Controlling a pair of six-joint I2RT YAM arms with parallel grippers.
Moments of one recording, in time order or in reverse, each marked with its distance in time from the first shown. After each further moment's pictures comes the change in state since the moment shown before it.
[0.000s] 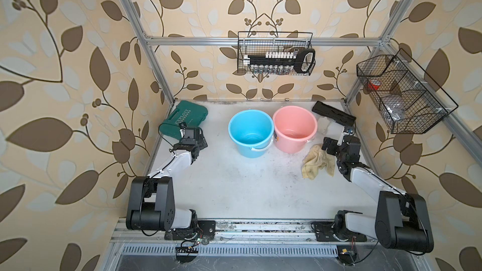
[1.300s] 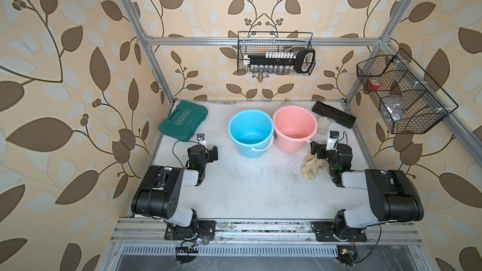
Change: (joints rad) left arm -0.079 0.097 -0.401 0.829 0.197 0.299; right arm 0.070 0.231 -0.149 0.525 -0.212 -0.116
